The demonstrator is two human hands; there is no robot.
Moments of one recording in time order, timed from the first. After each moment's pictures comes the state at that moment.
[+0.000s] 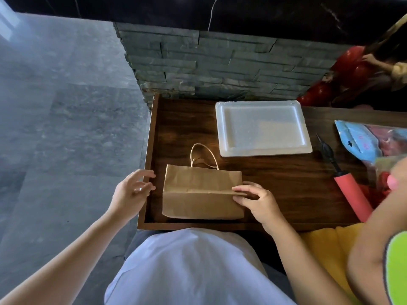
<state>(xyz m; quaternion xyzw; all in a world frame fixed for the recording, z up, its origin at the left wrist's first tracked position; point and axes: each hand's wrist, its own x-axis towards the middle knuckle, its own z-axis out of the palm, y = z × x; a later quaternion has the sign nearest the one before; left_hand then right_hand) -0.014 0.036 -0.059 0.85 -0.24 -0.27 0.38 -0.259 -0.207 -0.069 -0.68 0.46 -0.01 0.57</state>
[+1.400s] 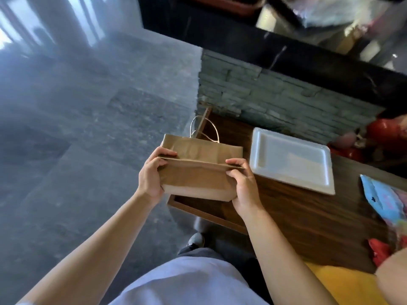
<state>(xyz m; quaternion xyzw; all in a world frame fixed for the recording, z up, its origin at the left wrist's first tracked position) -0.054 0.075 0.002 0.62 0.02 -0.23 0.75 -0.166 -0.113 0.009 -0.59 0.33 -0.11 0.73</state>
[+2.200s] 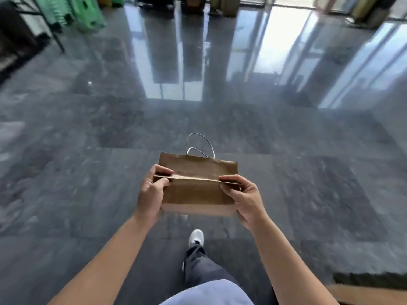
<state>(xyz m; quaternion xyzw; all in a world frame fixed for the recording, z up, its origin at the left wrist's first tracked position) -0.373 0.622 0.045 0.55 0.41 0.29 0.67 -0.221 0.459 0.040 -0.60 -0.15 0.37 0.69</state>
